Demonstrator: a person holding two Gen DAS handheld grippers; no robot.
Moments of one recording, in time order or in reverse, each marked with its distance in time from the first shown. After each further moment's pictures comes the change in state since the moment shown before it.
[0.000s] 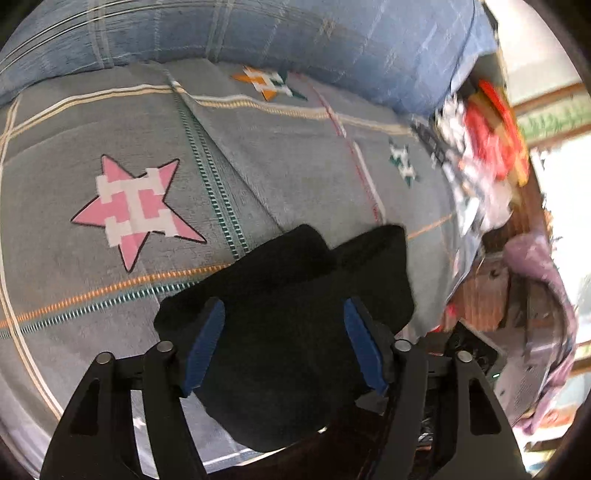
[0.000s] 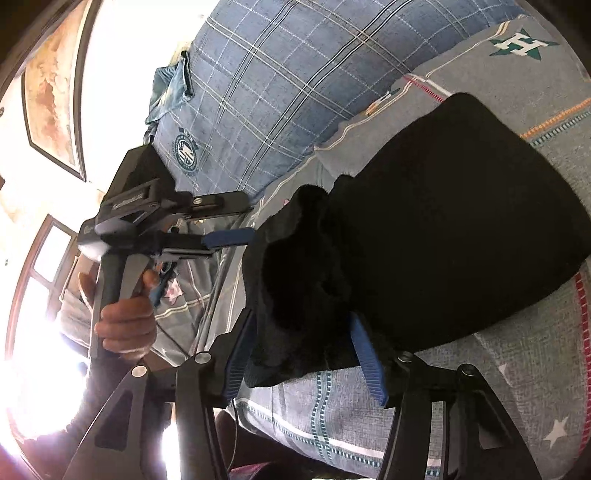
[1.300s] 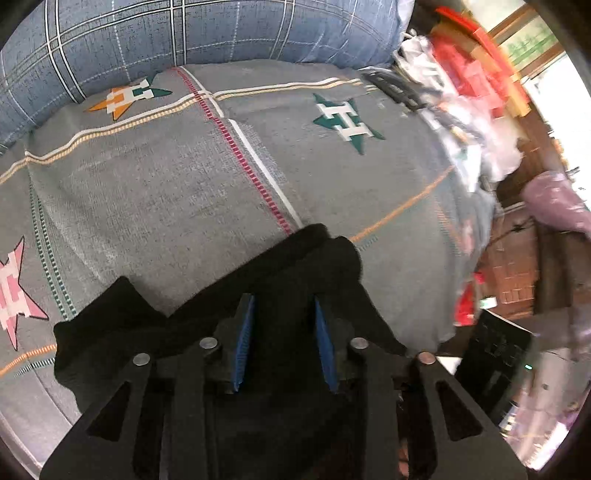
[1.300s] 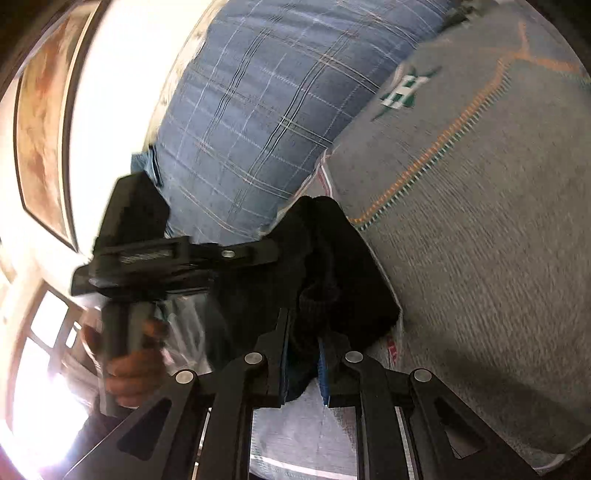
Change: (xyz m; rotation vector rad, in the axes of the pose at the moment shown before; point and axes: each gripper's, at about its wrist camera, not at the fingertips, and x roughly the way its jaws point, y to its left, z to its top) left arm 0.088 -0.130 0.019 0.213 -0.019 0.093; right arm -0.085 -0.081 0.007 0.157 -0.268 -0.017
